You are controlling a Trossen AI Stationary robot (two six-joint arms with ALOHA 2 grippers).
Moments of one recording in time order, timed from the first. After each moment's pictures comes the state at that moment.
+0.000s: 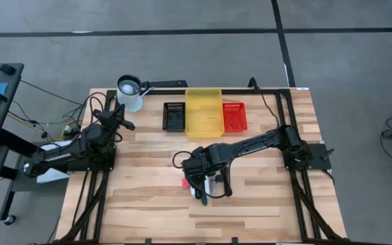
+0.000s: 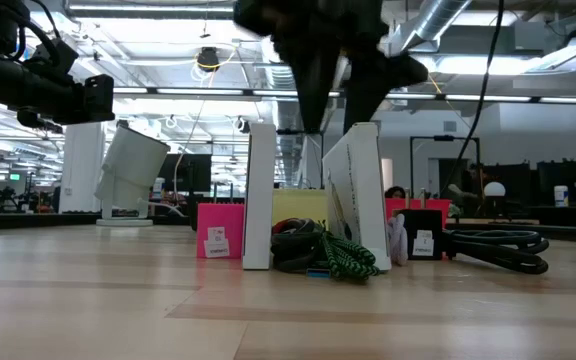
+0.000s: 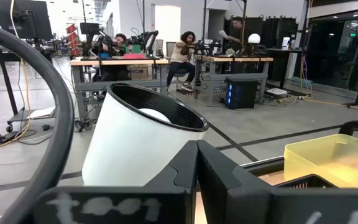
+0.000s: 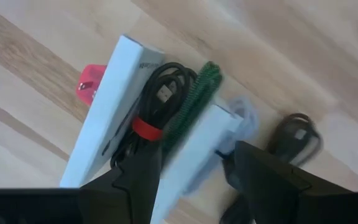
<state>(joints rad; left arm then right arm) 0.30 0.01 0.02 0.05 -0.90 0.00 0.25 2.13 1.89 -1.20 0.04 1.13</state>
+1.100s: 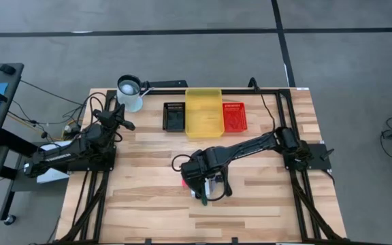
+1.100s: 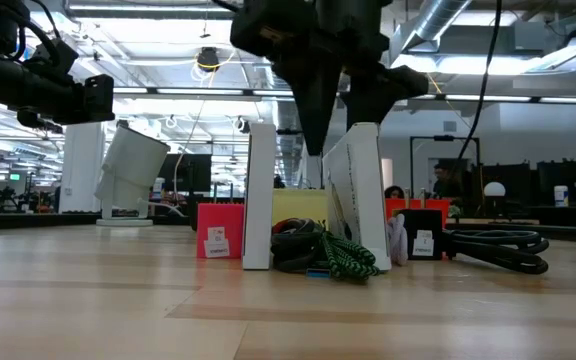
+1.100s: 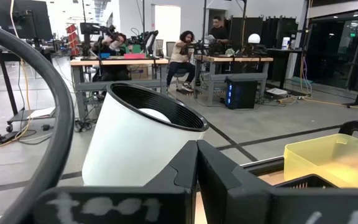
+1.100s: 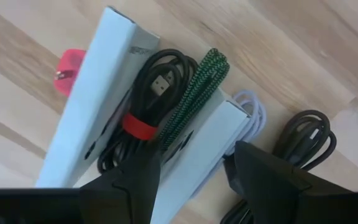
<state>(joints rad) 0.30 0.01 0.02 0.05 -0.90 0.00 0.26 2.17 1.89 -1.20 0.02 1.12</state>
